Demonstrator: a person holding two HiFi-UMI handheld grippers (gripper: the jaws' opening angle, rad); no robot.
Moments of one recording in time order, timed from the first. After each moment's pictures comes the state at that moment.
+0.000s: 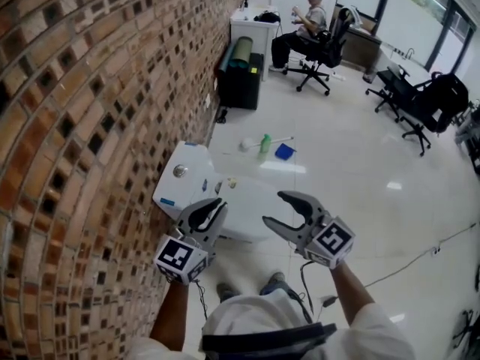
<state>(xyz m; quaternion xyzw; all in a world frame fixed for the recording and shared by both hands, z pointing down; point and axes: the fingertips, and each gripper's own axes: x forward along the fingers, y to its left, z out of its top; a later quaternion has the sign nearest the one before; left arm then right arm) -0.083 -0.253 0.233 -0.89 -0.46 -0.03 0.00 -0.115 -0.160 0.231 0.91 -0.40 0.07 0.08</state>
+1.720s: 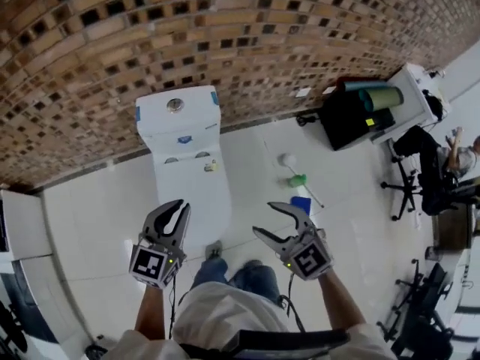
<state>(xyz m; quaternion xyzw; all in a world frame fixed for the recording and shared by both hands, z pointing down) 0.073 -0.063 0.354 -0.99 0.12 -0.08 -0.07 0.173 0.066 0.356 0.55 -0.78 0.06 0.30</state>
